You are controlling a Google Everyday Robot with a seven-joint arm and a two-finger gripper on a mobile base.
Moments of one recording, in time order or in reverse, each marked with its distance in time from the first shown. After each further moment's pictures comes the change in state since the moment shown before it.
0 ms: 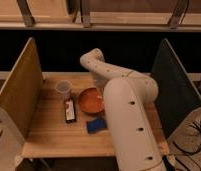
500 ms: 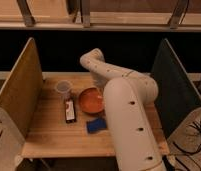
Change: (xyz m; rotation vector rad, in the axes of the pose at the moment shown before) arm -0.001 0.000 -0.002 0.005 -0.009 -0.006
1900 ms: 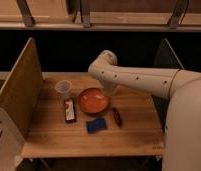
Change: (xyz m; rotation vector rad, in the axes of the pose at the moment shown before) arm 0.092 -0.019 -0.073 -0.041 -0.401 0.125
